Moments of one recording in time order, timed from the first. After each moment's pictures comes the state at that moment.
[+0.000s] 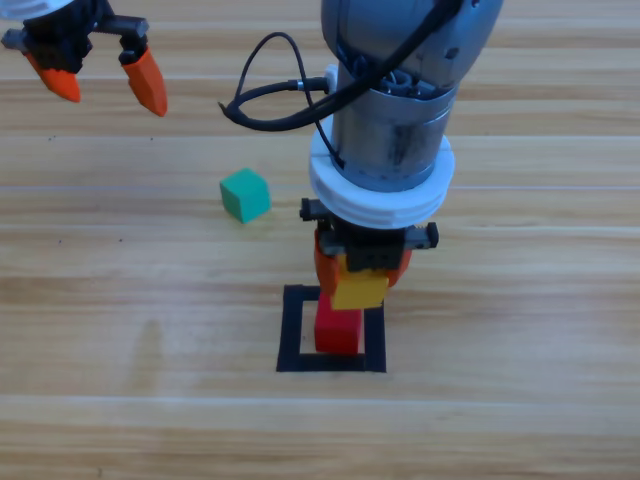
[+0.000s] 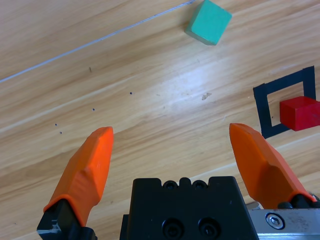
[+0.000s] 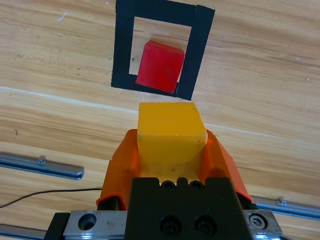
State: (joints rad) arm 0 -0.33 2.00 -1.97 1.28 -0.06 -0.08; arm 1 1.05 2.30 -2.17 1.32 -0.03 0.88
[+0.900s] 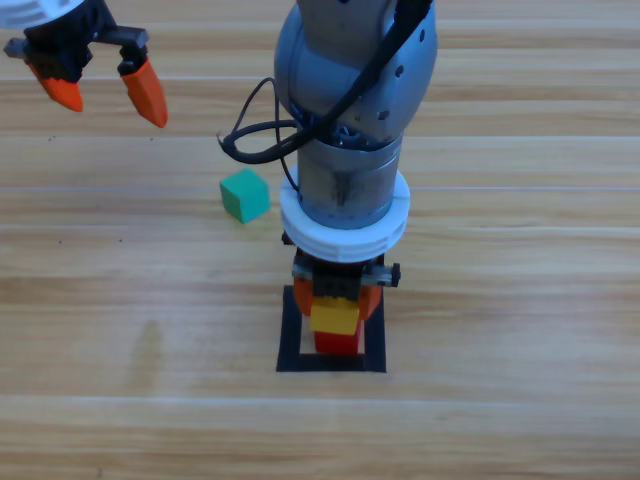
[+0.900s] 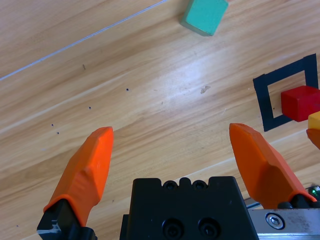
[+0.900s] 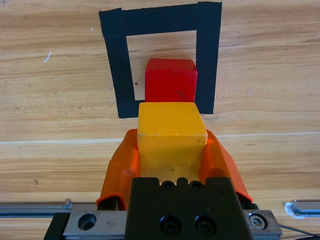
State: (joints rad) arm 0 -0.33 2.00 -1.94 1.28 -0.08 -0.04; arm 1 1.05 2.43 -2.25 1.32 -0.02 1.12
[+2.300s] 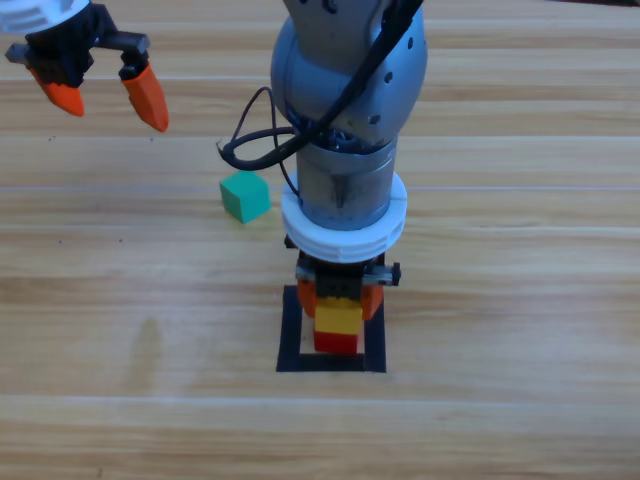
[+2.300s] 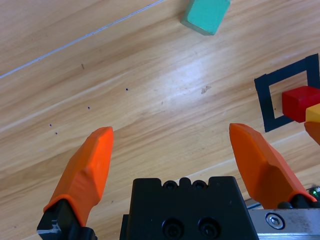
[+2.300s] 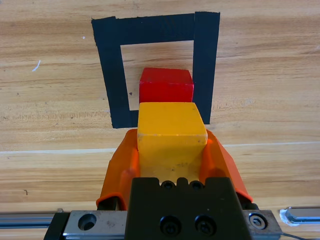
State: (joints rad) arm 0 -0.33 2.00 -1.92 1.26 -0.08 -0.04; arm 1 1.04 2.47 -2.30 1.35 -0.03 1.08
